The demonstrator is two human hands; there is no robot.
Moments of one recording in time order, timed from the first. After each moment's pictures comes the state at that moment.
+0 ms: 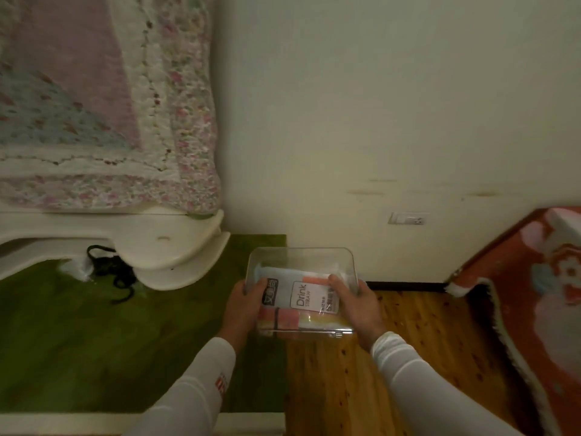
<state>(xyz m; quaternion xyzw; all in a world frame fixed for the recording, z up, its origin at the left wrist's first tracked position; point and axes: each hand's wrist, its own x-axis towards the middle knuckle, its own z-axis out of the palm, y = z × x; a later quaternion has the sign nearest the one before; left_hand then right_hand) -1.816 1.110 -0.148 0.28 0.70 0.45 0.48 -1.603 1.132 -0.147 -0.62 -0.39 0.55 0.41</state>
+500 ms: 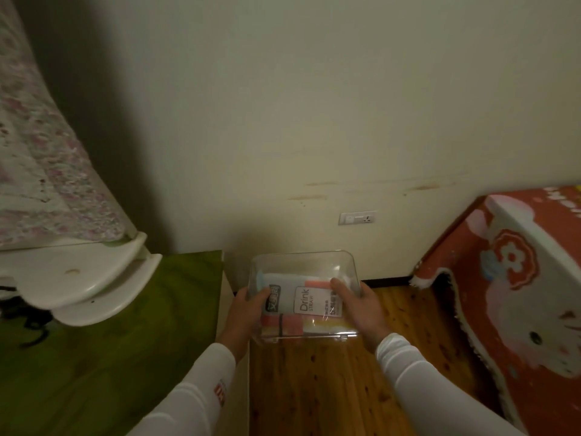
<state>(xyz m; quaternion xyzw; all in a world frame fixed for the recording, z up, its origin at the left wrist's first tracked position) -1.652 1.167 -0.157 0.30 0.67 0.42 0.54 -1.430 1.171 -0.151 -0.62 -0.36 0.55 0.43</state>
